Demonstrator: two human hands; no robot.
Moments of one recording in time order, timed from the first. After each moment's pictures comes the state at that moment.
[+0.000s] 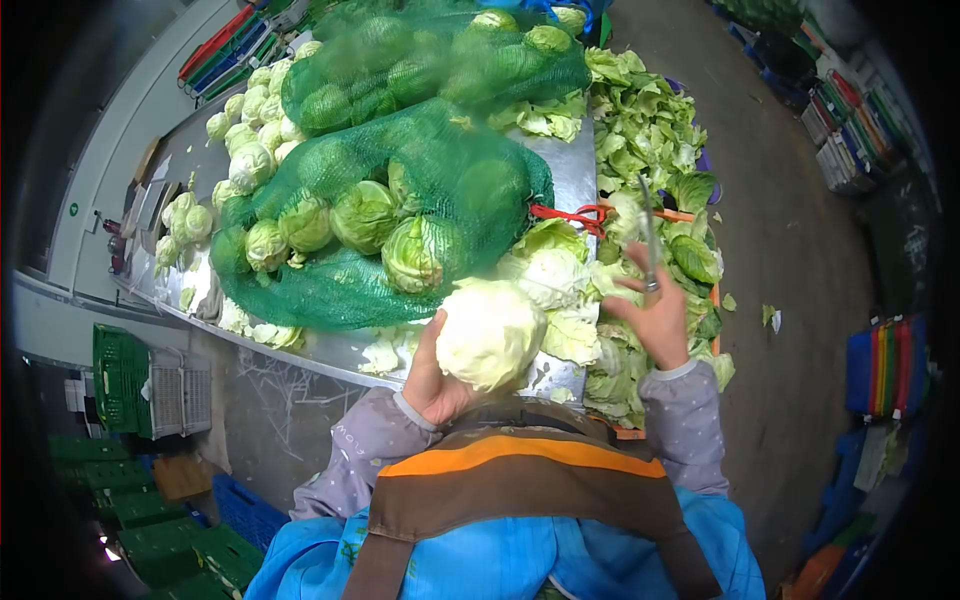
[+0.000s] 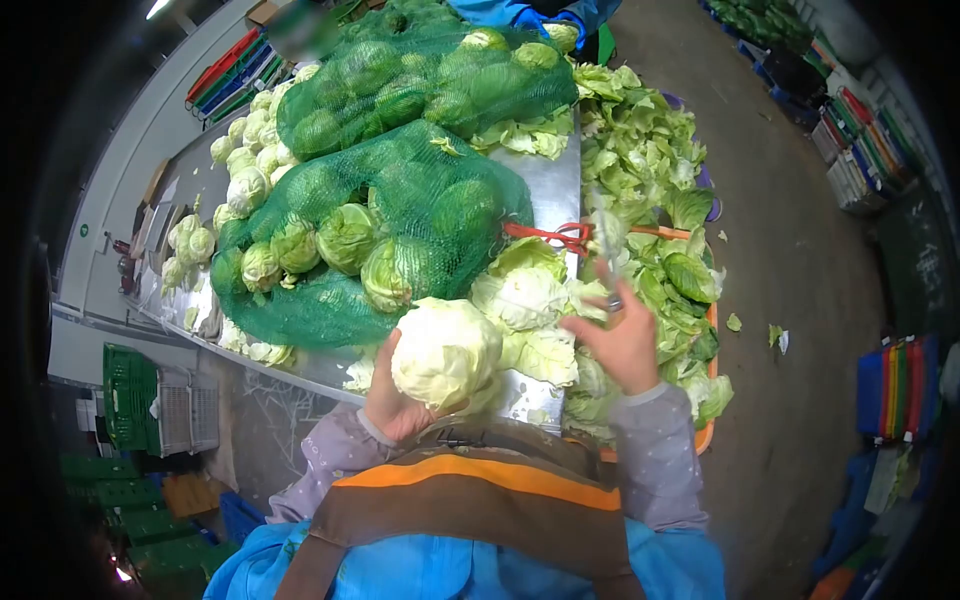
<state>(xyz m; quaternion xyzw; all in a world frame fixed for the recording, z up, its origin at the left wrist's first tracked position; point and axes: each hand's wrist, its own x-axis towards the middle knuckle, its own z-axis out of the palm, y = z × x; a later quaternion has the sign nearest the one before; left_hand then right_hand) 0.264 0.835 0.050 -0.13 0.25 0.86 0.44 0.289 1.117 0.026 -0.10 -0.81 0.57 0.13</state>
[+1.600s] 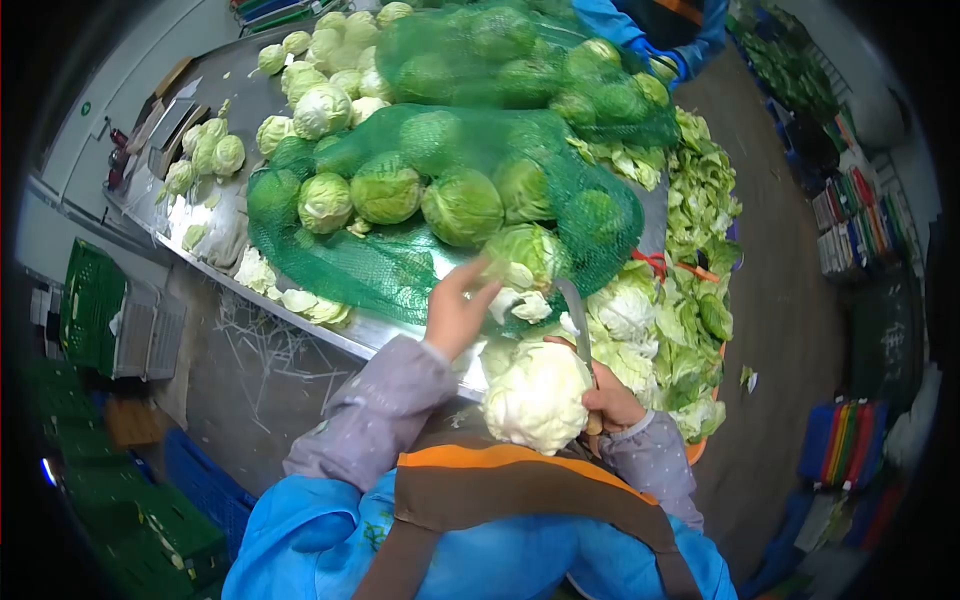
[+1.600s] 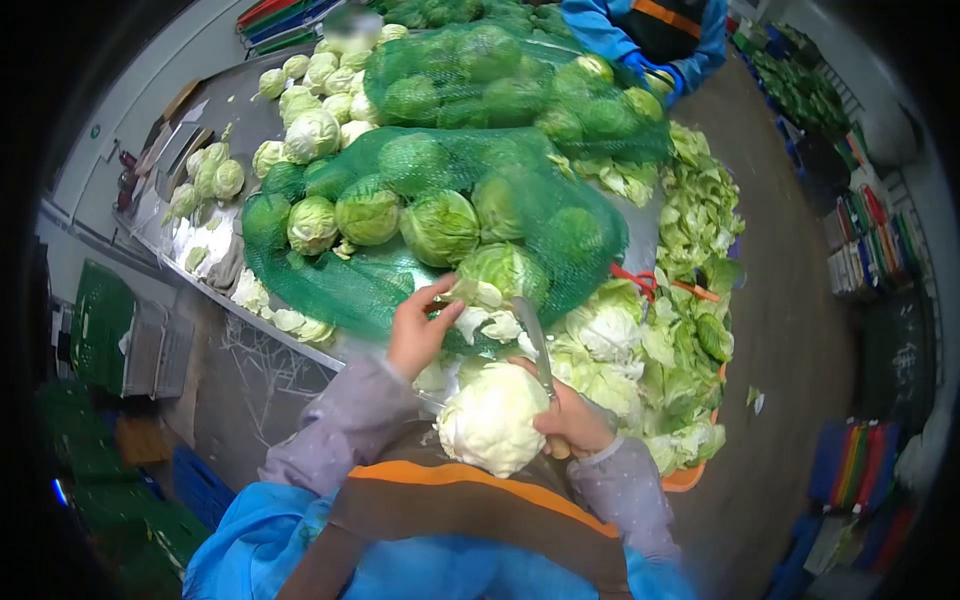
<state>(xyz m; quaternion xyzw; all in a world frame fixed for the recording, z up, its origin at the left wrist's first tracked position) 0.176 0.726 -0.006 0.06 0.78 0.62 0.00 0.290 0.948 0.033 -0.02 -0.44 0.85 -0.29</state>
